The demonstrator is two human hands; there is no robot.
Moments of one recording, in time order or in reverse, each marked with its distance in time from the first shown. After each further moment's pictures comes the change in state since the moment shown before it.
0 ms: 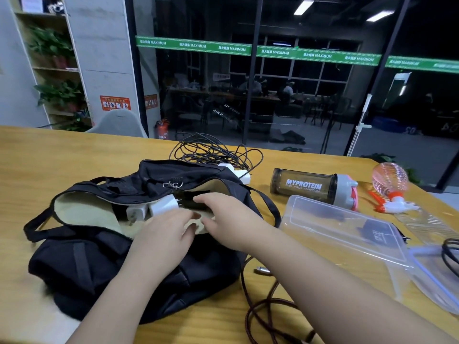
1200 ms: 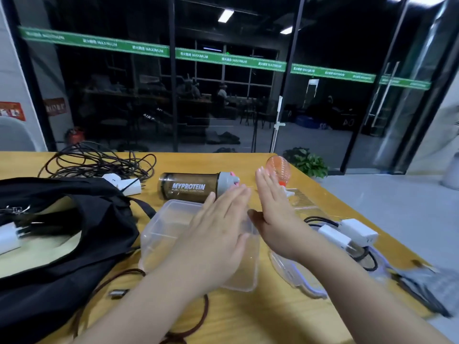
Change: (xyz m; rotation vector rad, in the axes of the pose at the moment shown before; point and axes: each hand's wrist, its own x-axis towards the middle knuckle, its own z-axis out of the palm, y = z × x) left_hand 0.008 0.262 0.049 -0.146 -0.159 0.640; right_hand -0.185 0.181 -0.118 -0.130 0.262 0.363
